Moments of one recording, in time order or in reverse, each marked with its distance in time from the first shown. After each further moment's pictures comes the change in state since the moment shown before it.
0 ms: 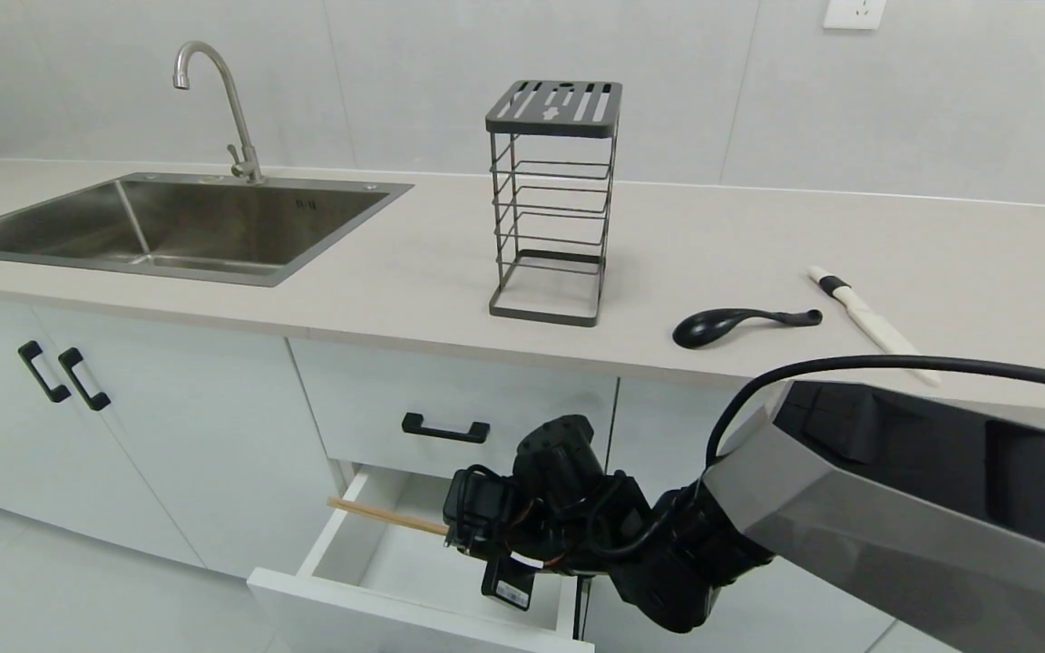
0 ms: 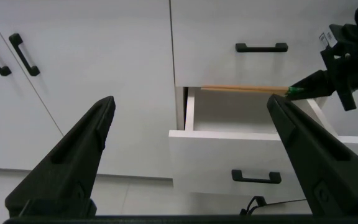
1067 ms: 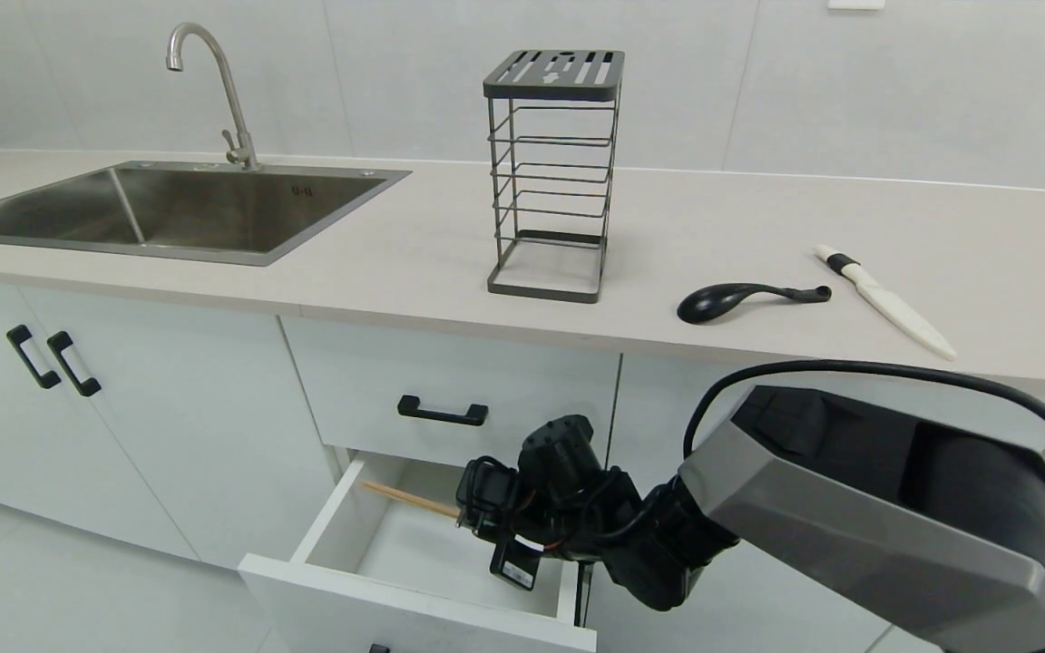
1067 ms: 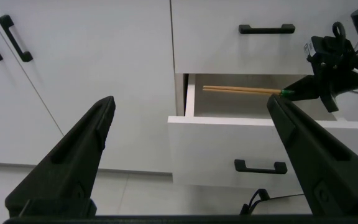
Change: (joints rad) left arm 0.000 0.000 0.000 0.000 0.000 0.000; right arm -0.045 0.096 -0.073 -0.007 -0.038 -0.001
